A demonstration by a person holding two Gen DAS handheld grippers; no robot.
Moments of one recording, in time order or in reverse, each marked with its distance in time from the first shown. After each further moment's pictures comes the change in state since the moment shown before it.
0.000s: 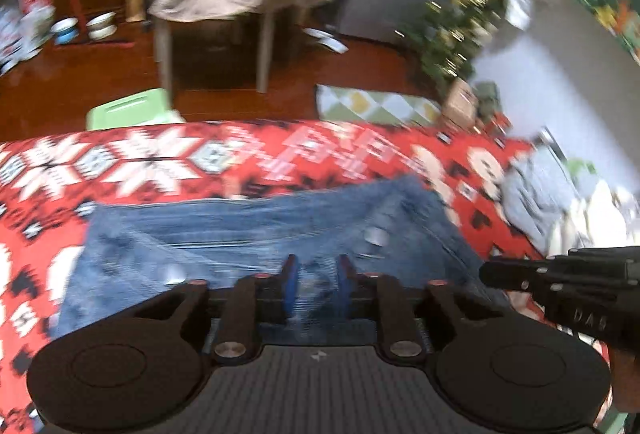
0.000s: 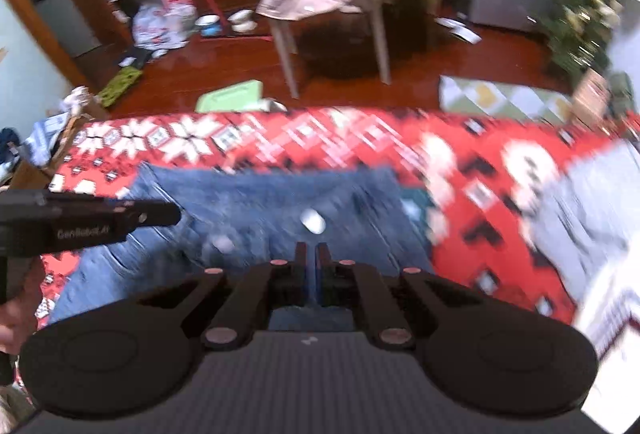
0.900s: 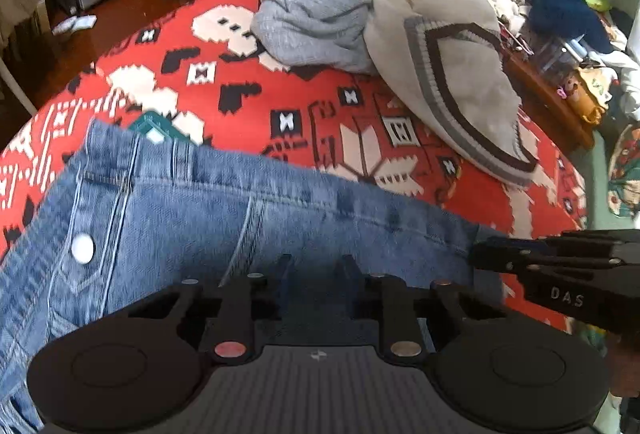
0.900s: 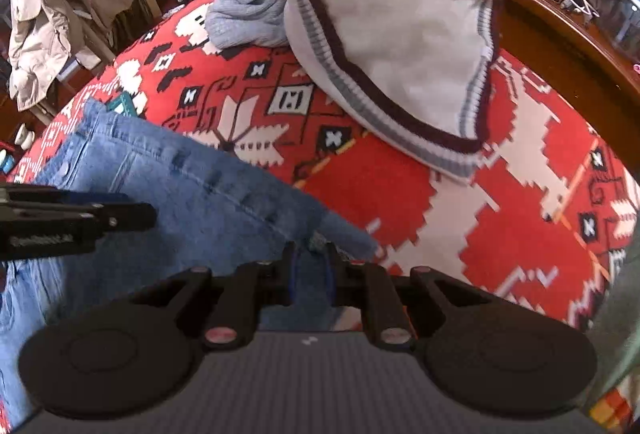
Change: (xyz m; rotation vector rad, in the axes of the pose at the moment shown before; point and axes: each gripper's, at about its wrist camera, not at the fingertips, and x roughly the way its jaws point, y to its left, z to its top) left arm 0.085 -0.131 -0.034 0.643 0.266 -0.335; right arm -0.029 -0.055 -0.152 0.711 -0.053 -0.421
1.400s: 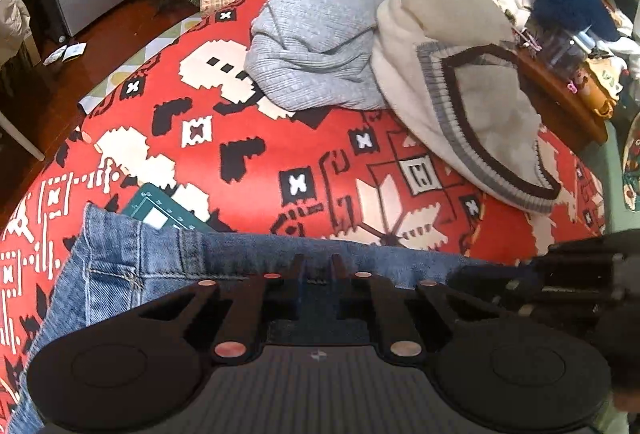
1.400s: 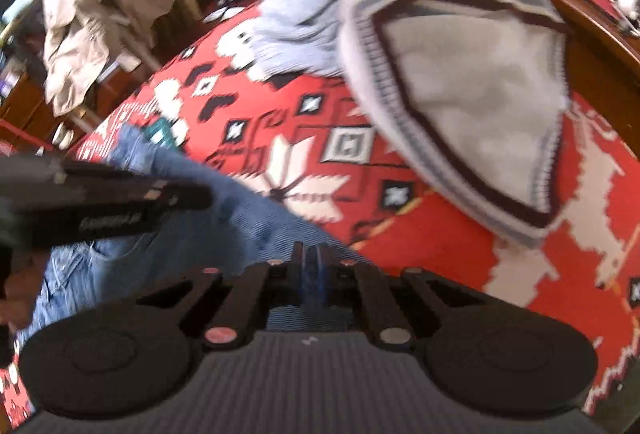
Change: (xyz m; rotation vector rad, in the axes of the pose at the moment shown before) left arm 0.015 0.010 0.045 0.064 0.031 0.029; right arm 0.029 0.030 0.037 -0.025 0.015 0.103
